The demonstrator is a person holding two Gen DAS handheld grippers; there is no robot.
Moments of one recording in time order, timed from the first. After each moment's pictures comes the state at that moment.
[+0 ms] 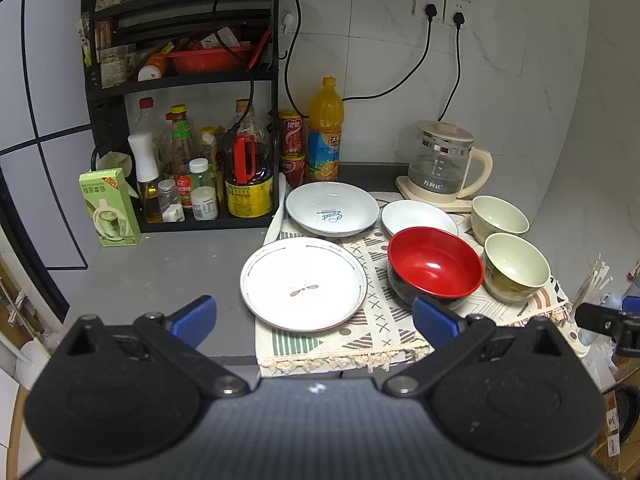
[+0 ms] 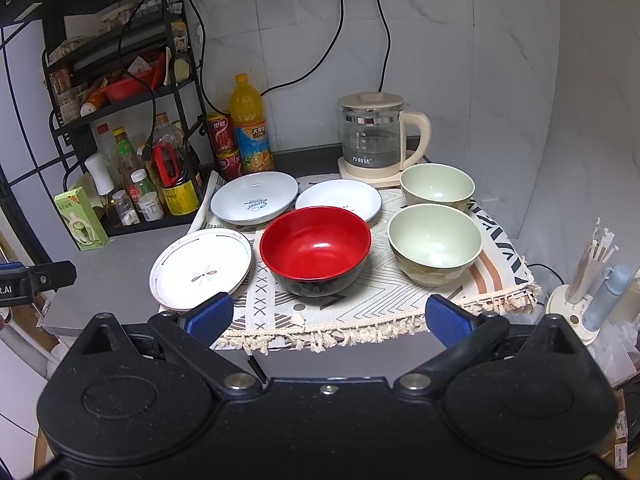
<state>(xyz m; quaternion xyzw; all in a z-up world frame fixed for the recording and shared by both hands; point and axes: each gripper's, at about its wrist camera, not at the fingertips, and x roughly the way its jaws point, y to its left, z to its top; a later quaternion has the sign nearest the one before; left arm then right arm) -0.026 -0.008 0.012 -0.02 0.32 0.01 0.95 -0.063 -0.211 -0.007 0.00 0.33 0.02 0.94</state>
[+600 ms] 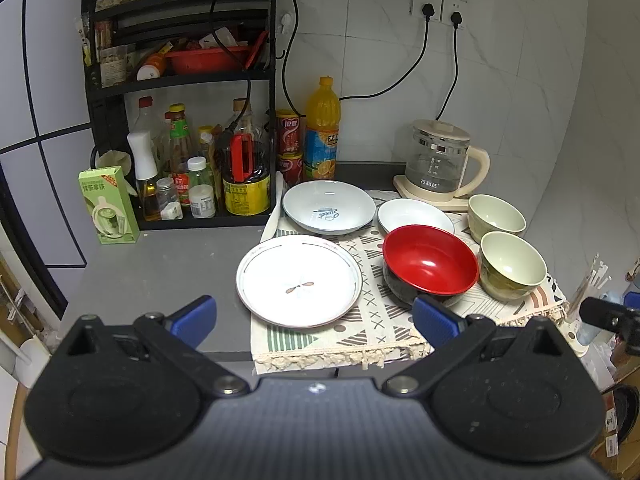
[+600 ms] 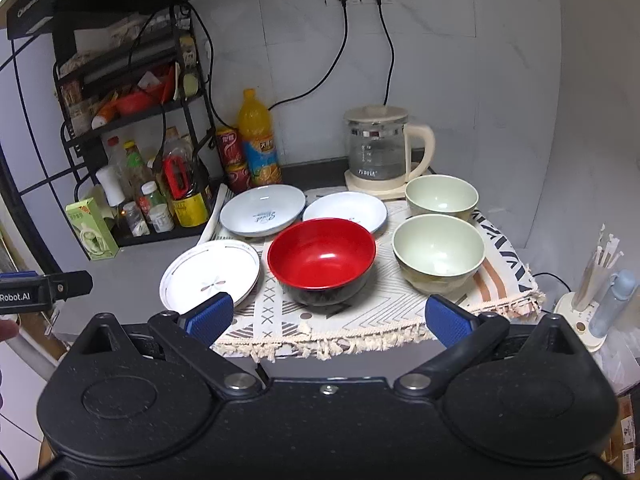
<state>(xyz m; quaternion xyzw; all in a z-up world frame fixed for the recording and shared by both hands) -0.034 -0.015 0.010 -0.02 0.32 0.01 0.95 -0.074 -0.217 -0.002 0.01 0.31 0.04 0.95</state>
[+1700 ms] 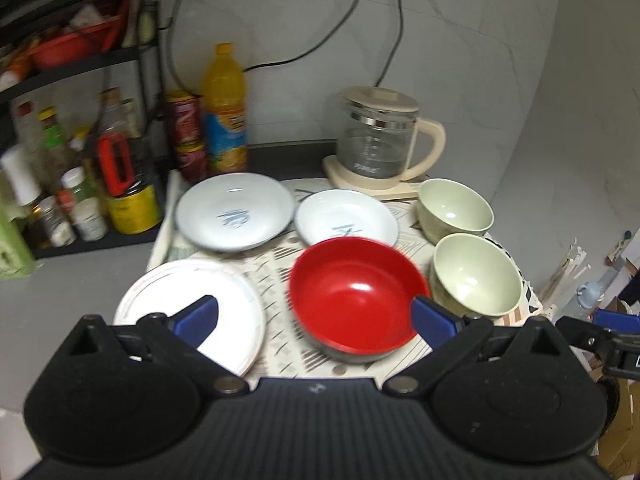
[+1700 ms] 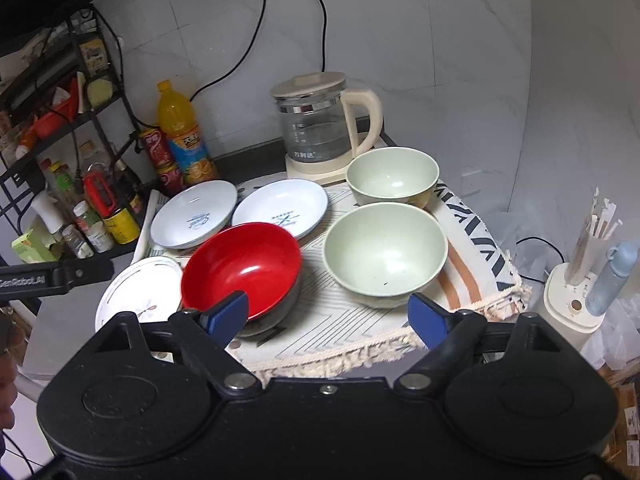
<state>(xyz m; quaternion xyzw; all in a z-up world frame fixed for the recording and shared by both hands) 0.124 -0.115 -0.023 -0.01 0.37 -0.08 0.93 0.032 -0.309 -0.032 0.06 0.36 -0.01 0.93</state>
